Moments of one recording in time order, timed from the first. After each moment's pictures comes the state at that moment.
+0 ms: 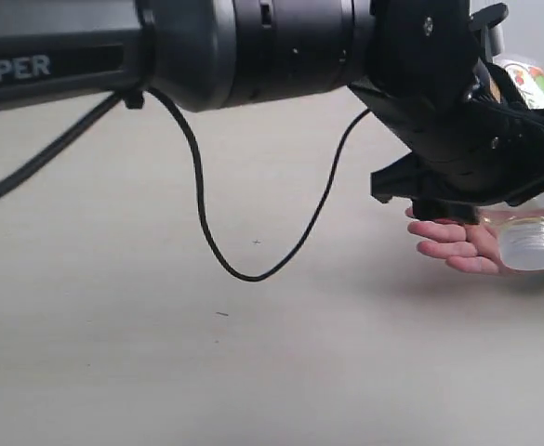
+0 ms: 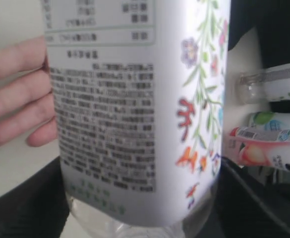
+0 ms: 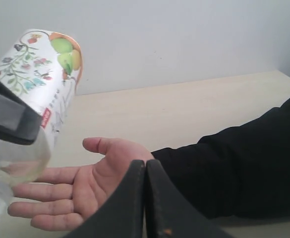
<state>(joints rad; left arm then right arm) -1.08 2.08 -1.78 -0.32 0.65 -0.64 0.15 0.01 0.00 -0.15 0.27 0.26</state>
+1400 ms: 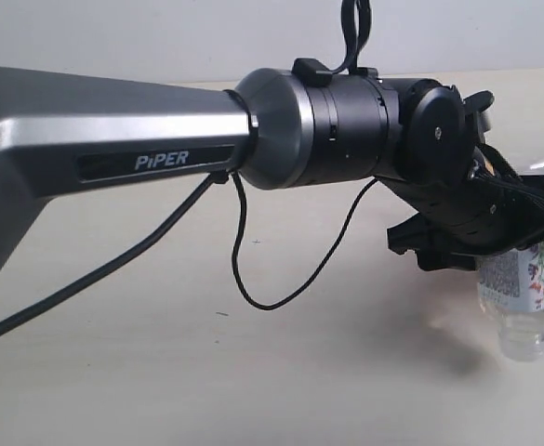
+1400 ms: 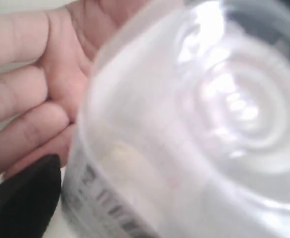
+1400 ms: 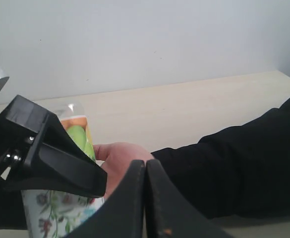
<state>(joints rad) -1.08 2.23 -1.78 -0.47 0.51 -0.55 0.15 0.01 0.00 -0.15 0.27 0.26</state>
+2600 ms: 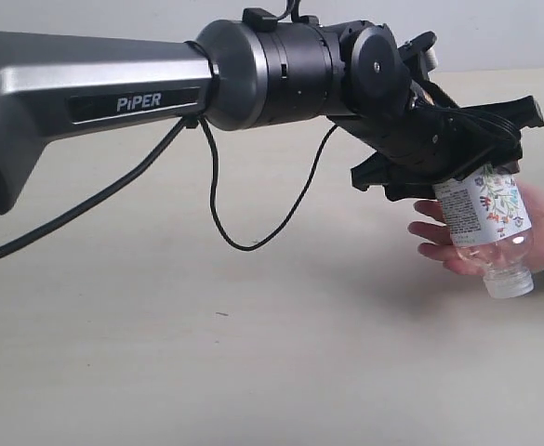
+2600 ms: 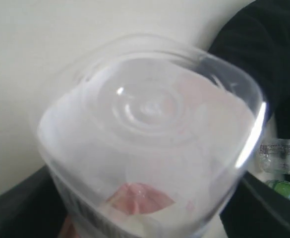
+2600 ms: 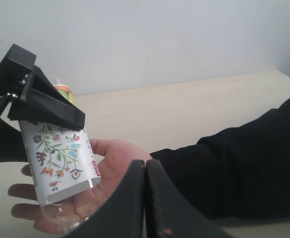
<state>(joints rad) -0.95 2.26 -1.85 -0.49 0.50 -0.46 0.15 0.01 0.00 -0.15 0.27 0.26</state>
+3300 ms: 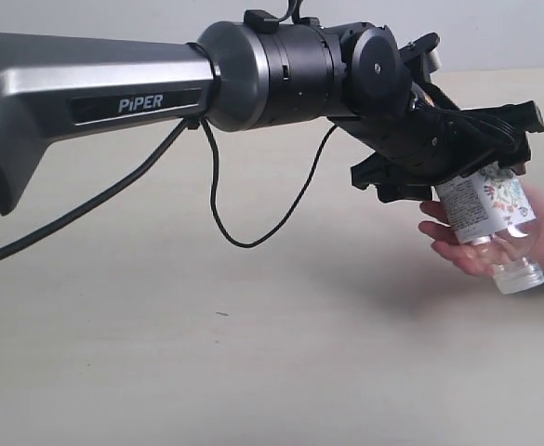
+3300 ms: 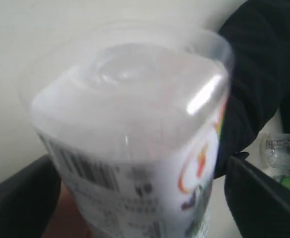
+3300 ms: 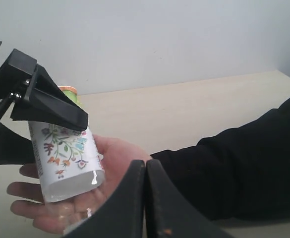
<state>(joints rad) -0.95 2.26 -1.86 -0.49 0.50 -0.43 0.15 0.01 0.00 -0.15 0.27 0.26</state>
